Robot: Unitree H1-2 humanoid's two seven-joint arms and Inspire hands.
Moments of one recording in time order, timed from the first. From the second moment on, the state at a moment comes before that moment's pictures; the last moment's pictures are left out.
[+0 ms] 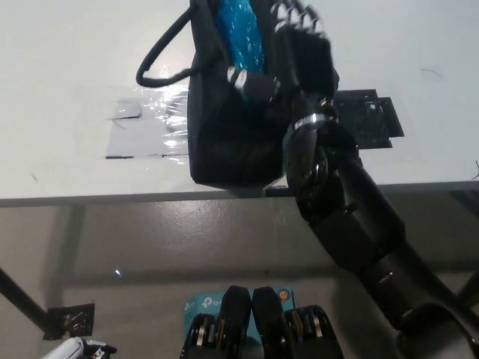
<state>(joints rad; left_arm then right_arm) 0.19 0.47 -0.01 -0.47 0.45 0.46 -0.65 -0.91 0.00 0.37 0.35 -0.73 0.44 -0.25</state>
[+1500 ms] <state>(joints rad) 0.19 0.47 -0.01 -0.45 0.45 0.45 -0.63 0.11 -0.22 0.02 -0.03 -0.39 0.14 0.03</state>
